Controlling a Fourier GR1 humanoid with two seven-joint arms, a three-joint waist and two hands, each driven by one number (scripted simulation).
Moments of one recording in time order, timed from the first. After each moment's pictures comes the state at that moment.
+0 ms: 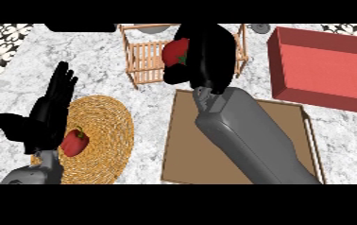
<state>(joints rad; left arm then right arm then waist) -0.09 0.17 0.02 -1.69 0.01 0.17 0.17 -0.88 0.00 0.39 -1.41 0.96 -0.23 1.02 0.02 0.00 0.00</state>
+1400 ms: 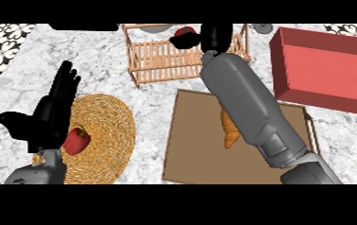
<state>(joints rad) -0.10 0.14 0.03 -1.69 -0.02 0.16 0.18 -1.11 0.00 0.15 -0.68 0.55 -0.67 0.48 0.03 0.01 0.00</state>
